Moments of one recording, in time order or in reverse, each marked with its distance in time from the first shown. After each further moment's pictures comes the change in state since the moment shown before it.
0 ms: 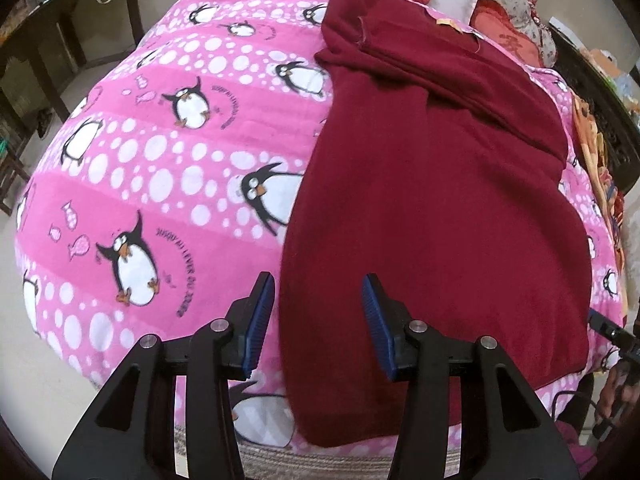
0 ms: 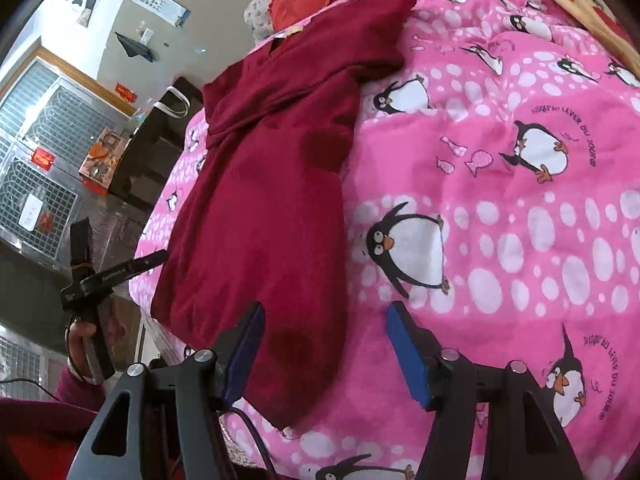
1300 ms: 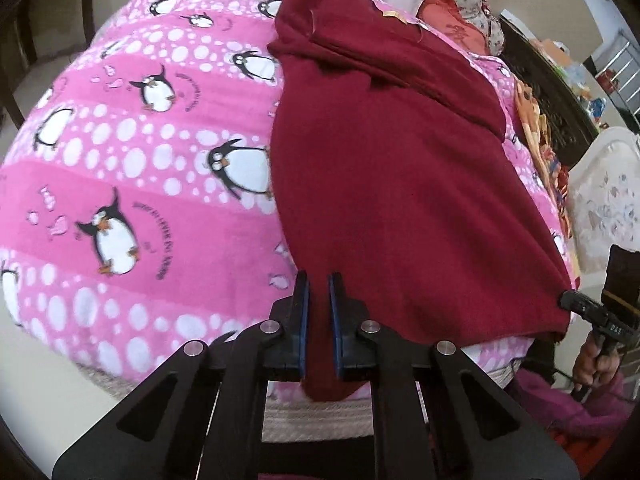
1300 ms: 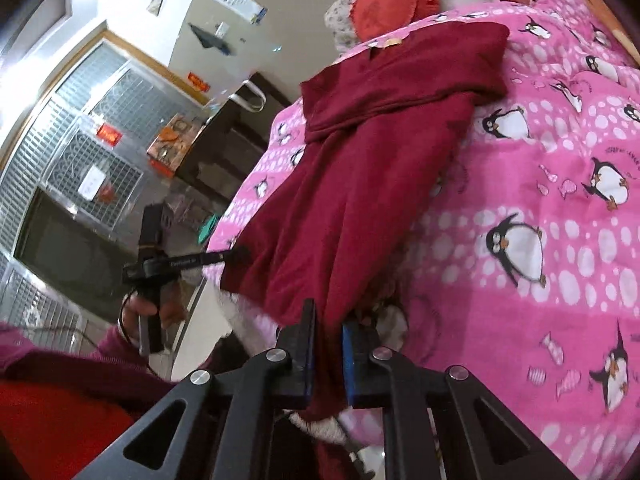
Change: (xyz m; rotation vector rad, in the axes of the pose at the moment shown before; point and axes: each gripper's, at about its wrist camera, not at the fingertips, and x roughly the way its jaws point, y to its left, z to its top) left arm -0.031 0.022 -0.021 0.065 0.047 -0.215; right arm -0.018 0.053 -0.023 -0.137 0.005 0.187
